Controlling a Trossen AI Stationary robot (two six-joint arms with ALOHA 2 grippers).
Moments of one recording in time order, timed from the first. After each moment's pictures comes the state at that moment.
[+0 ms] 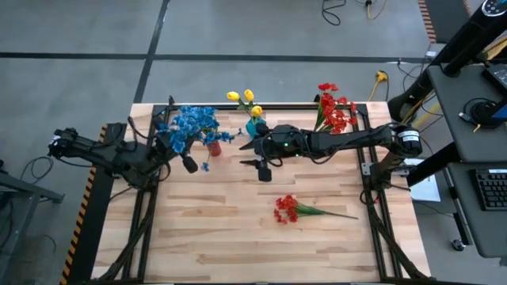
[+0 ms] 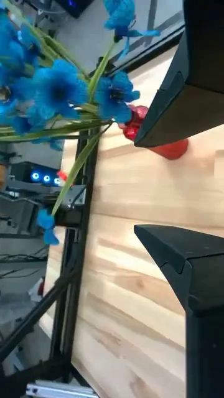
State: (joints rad) left arm -0.30 0.73 0.69 0.07 -1.00 0.21; right arm -0.08 1.67 1.24 0.11 -0.08 -0.18
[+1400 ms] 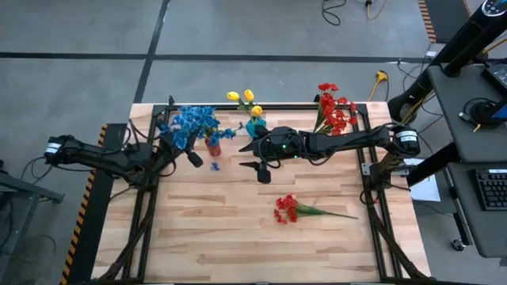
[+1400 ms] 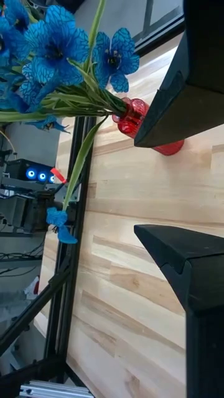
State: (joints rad) left arm -0.16 0.70 0.44 0.44 -0.96 0.29; right arm -0.07 1.69 1.23 0.11 -0.08 -0.17
